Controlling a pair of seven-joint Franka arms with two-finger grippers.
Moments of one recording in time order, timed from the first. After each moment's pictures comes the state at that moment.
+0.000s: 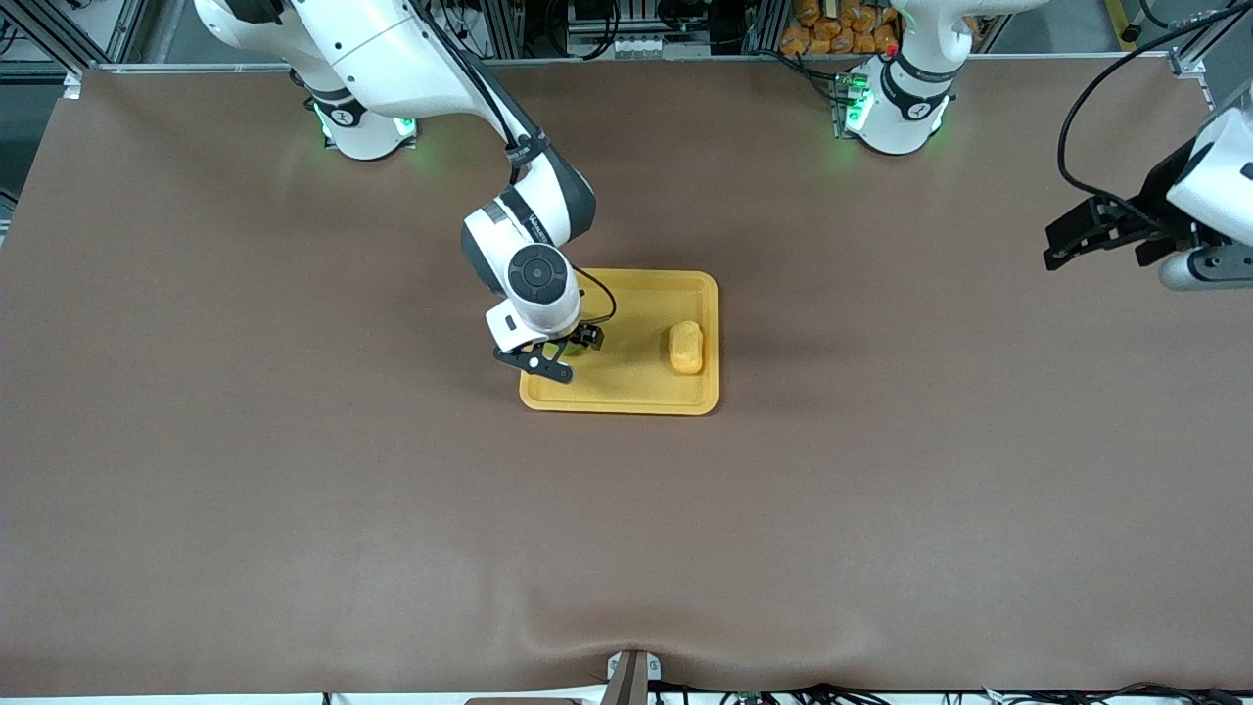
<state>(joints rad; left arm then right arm) 0.01 0.02 -0.13 -1.49 0.06 1.52 -0.14 0.71 0.61 -0.03 -1.74 0.10 2.16 0.95</state>
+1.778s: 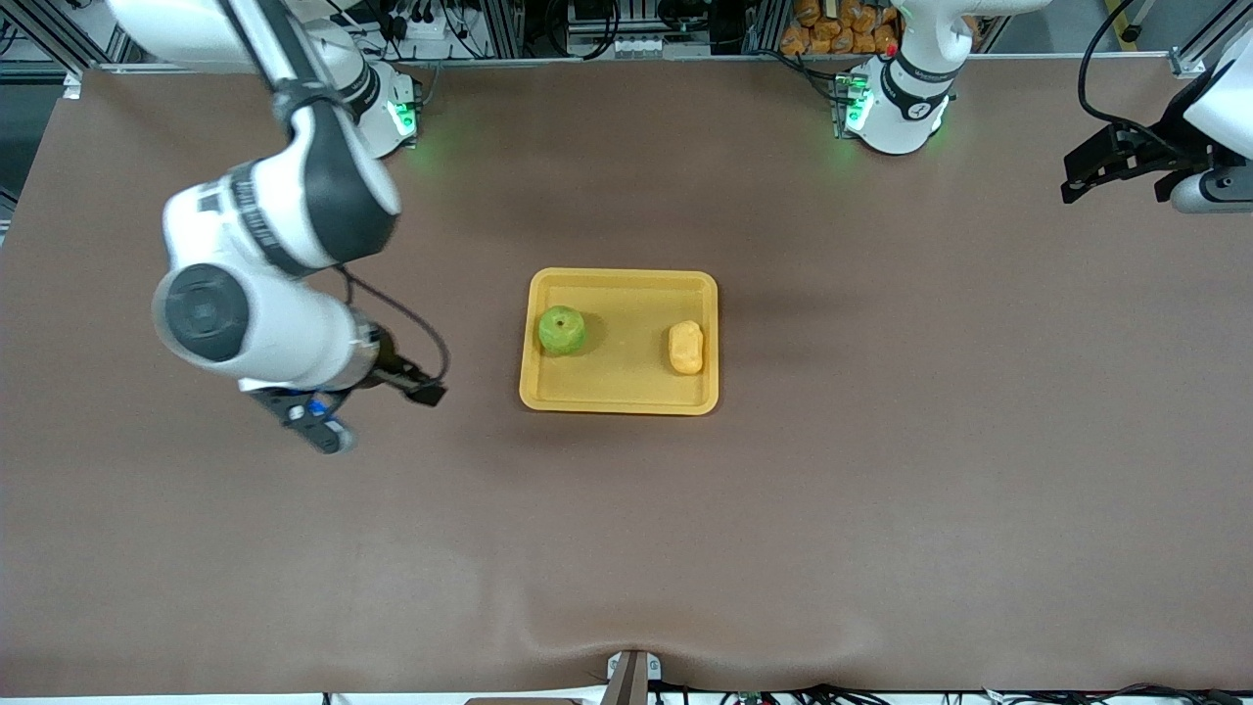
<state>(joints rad) -0.04 -0.11 -0.05 -1.60 0.06 1.46 -0.06 0.33 0.50 -0.04 -1.24 0.15 1.57 0.91</state>
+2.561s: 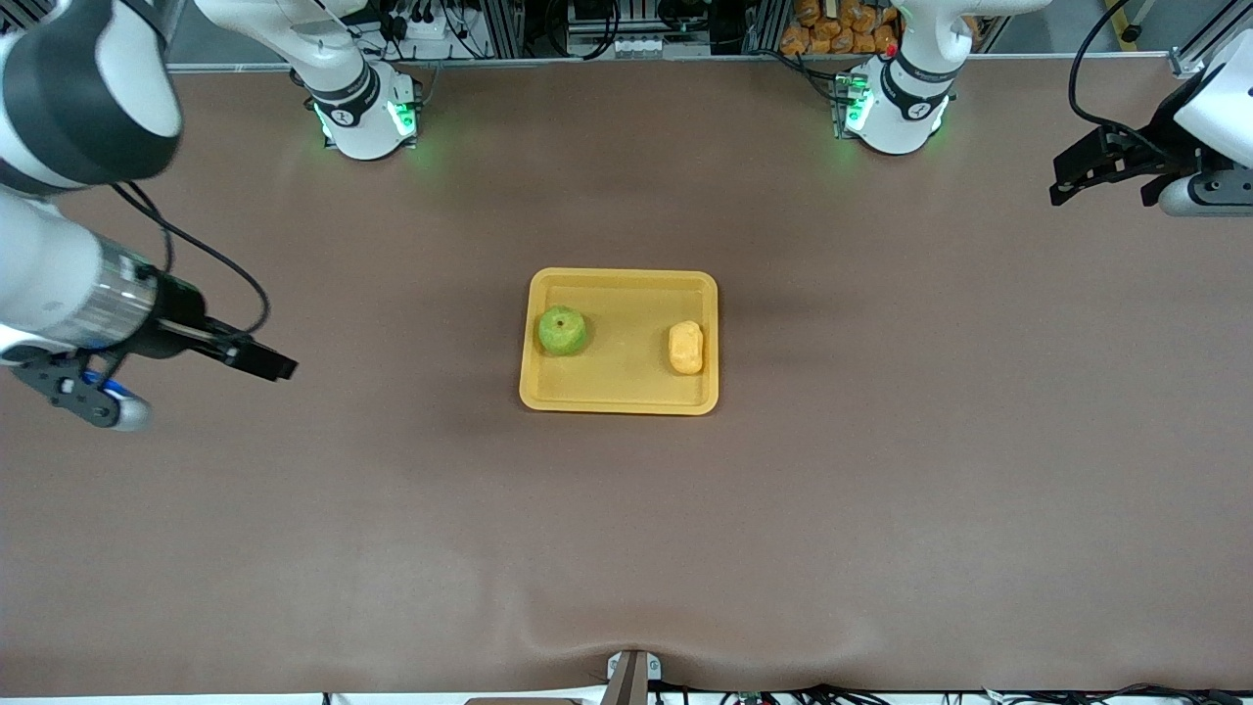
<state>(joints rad) -0.05 -0.11 -0.05 -1.60 0.03 1.47 -0.06 0.16 0.33 -0.04 -1.21 0.15 1.50 0.57</state>
